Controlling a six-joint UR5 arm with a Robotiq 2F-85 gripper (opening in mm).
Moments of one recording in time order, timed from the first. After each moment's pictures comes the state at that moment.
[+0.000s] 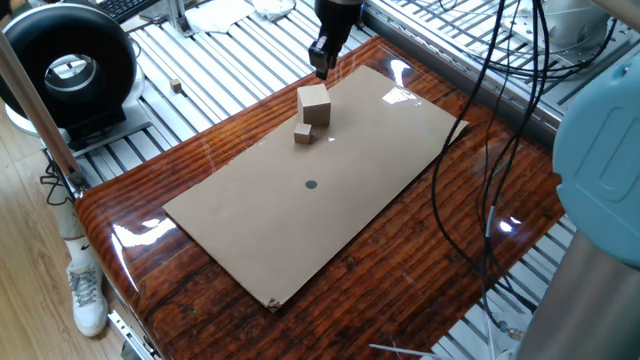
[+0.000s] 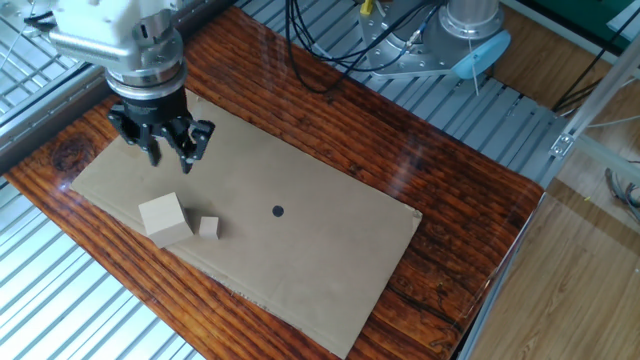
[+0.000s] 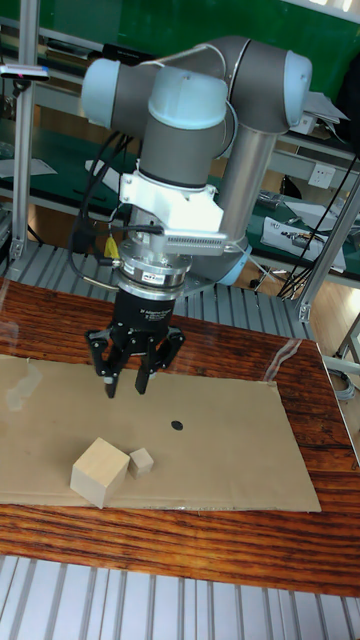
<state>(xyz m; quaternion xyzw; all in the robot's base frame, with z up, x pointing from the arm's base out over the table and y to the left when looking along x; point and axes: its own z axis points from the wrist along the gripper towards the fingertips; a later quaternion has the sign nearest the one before) 0.618 -0.060 0.158 -0.24 0.97 -0.01 0.06</state>
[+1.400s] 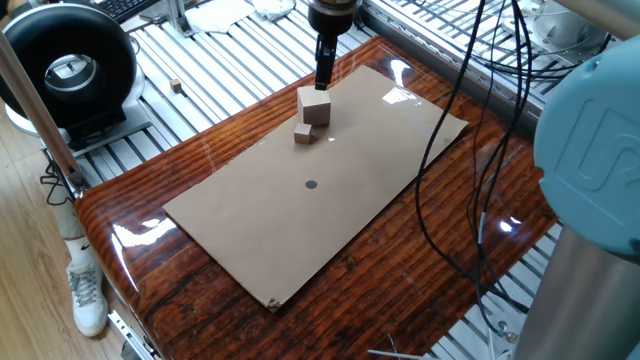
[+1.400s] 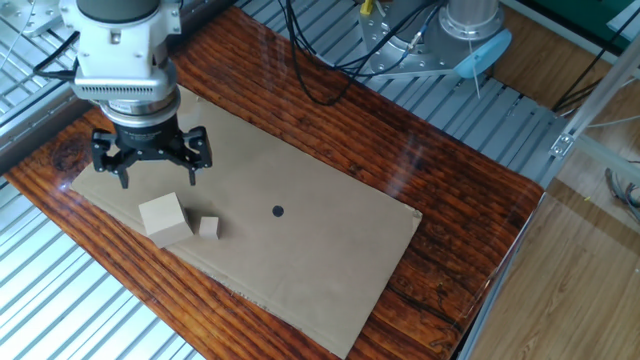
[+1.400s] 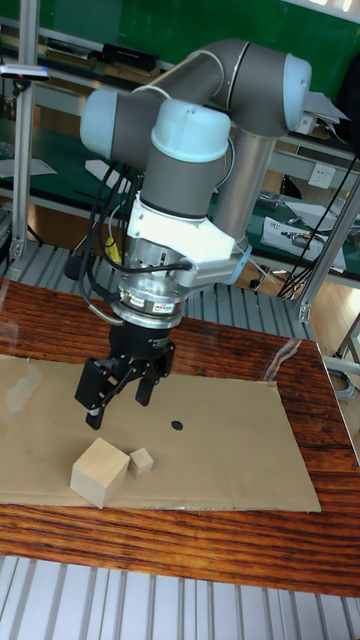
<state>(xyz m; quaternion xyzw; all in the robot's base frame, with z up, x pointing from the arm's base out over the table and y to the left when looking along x) 0.650 -0.063 0.135 -0.40 0.91 -0.05 0.07</state>
